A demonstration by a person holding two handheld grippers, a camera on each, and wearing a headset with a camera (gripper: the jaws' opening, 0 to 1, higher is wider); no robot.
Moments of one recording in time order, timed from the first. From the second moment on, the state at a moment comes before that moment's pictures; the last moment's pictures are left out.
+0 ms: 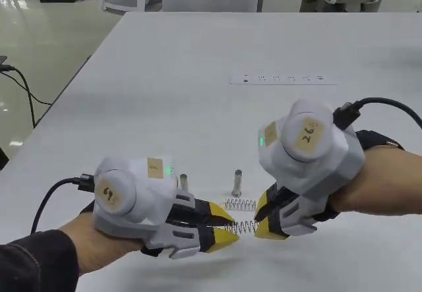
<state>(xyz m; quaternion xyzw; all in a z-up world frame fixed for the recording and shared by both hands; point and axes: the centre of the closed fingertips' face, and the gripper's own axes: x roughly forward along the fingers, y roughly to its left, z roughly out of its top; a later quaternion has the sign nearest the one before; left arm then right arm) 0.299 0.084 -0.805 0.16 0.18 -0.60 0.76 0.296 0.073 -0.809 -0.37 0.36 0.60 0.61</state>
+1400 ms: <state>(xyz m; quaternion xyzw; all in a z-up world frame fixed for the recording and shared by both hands) 0.295 0.075 -0.792 0.15 0.16 -0.61 0.76 0.287 0.083 -0.788 -0.35 0.35 0.61 0.62</state>
